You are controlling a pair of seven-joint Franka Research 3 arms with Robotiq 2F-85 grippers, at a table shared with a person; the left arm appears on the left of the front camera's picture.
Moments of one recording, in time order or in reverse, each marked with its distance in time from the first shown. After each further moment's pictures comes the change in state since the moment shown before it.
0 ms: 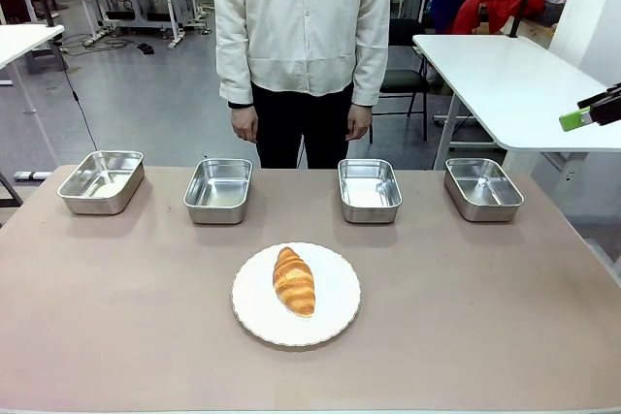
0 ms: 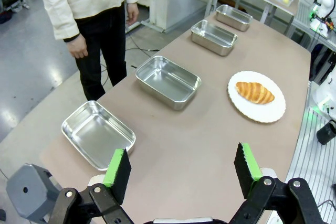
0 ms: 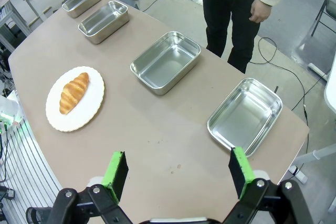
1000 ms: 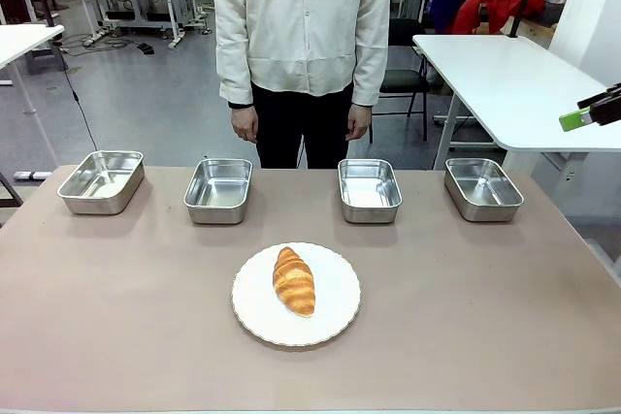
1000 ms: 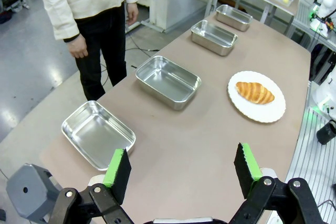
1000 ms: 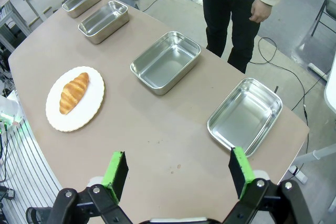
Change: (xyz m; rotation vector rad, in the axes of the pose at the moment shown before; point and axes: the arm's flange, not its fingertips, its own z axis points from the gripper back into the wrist) left arm 0.000 0.000 0.000 0.000 0.000 0.000; right arm 0.000 0.000 0.000 0.000 0.000 0.000
